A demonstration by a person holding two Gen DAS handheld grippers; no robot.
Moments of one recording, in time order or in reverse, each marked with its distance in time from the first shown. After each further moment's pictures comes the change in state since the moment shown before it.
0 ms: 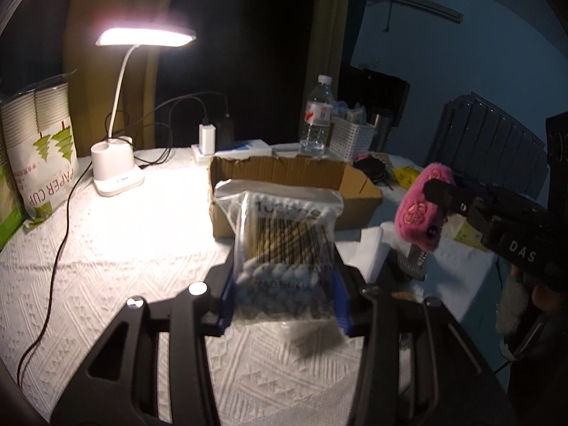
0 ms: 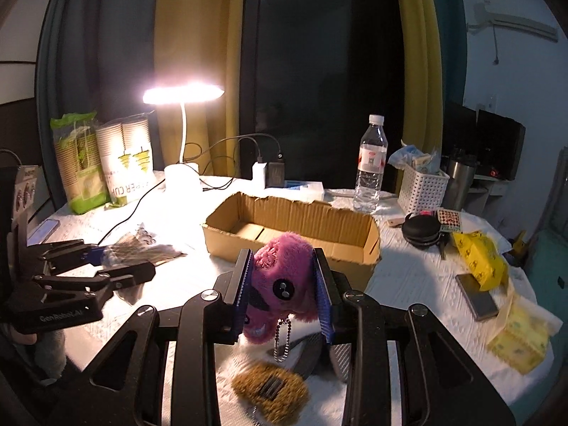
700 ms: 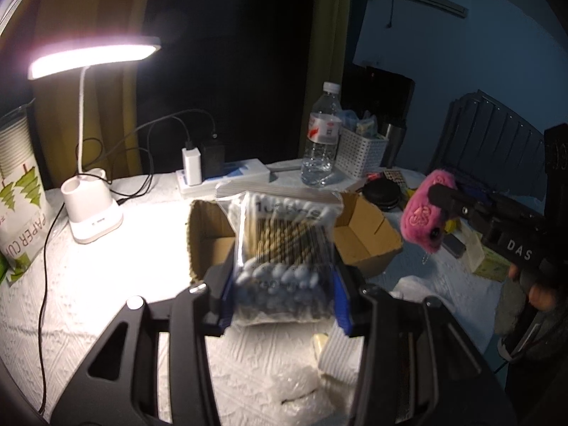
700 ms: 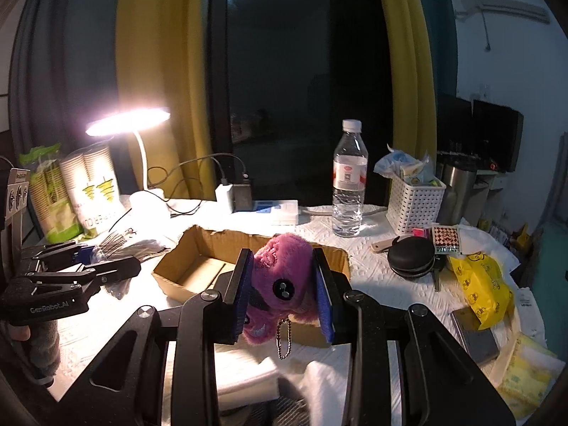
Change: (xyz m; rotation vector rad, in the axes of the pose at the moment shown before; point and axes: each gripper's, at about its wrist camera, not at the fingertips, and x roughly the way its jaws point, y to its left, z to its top) left arm 0.081 -0.009 0.068 0.023 0.022 0.015; right arm 0.064 -0.074 0.039 0.075 -0.007 0.001
